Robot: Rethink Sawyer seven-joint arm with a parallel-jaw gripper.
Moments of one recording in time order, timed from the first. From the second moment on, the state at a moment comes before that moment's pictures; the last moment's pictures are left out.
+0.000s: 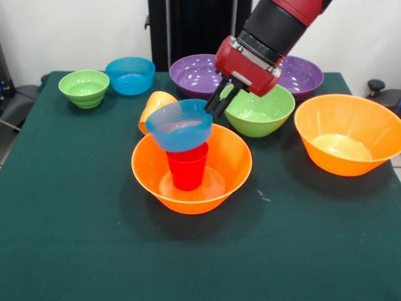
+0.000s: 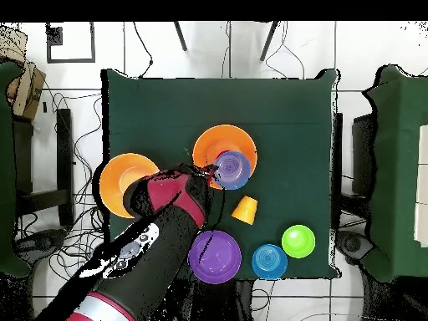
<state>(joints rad) 0.37 -0.33 -0.64 1.50 -0.01 0.30 2.07</state>
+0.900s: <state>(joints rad) 0.38 -0.34 -0.67 1.50 -0.01 0.30 2.07</state>
